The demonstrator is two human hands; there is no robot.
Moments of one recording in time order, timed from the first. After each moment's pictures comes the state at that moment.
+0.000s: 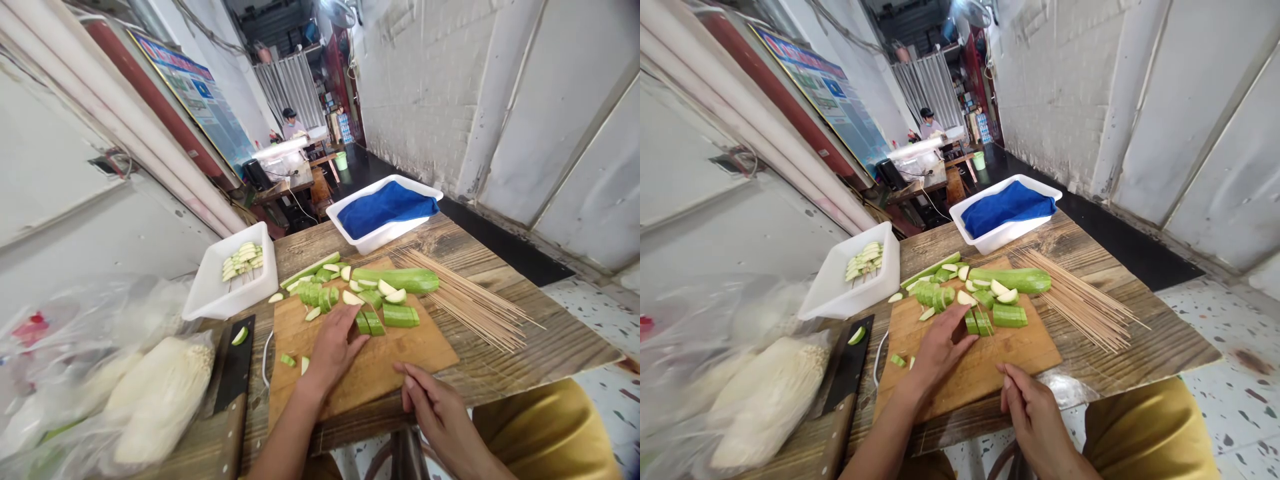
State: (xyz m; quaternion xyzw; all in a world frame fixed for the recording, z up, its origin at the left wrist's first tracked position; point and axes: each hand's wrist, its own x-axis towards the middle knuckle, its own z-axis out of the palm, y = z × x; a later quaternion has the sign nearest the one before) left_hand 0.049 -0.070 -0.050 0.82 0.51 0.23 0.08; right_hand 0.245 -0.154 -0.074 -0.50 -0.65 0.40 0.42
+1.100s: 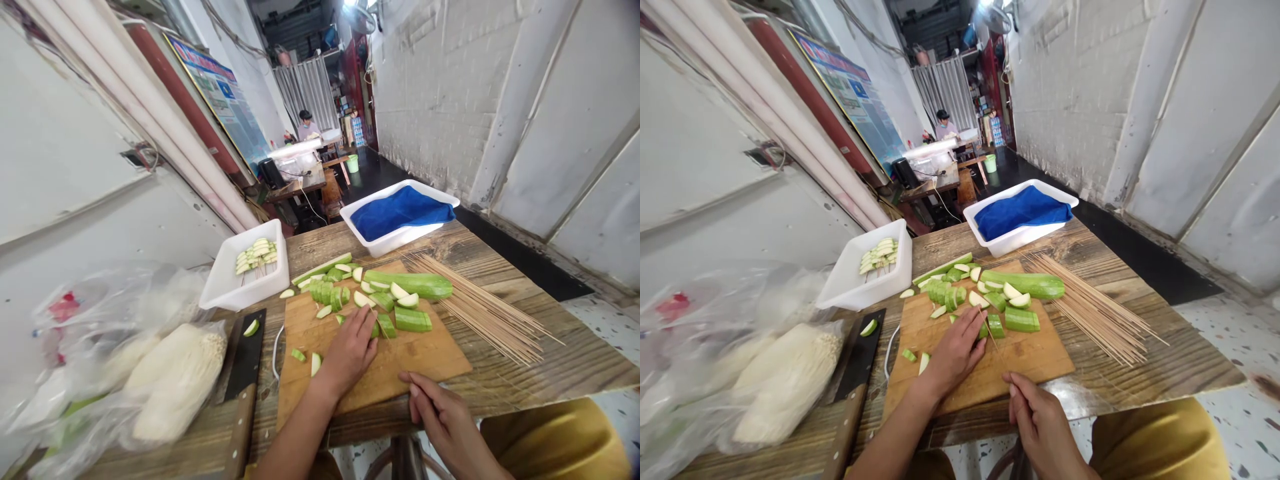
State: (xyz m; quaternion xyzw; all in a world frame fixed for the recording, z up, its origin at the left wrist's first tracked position) left_hand 0.054 -0.080 -0.060 0.86 0.47 0.20 0.02; right_hand 0.242 -0.152 -0.078 -0.48 -0.68 0.40 0.38
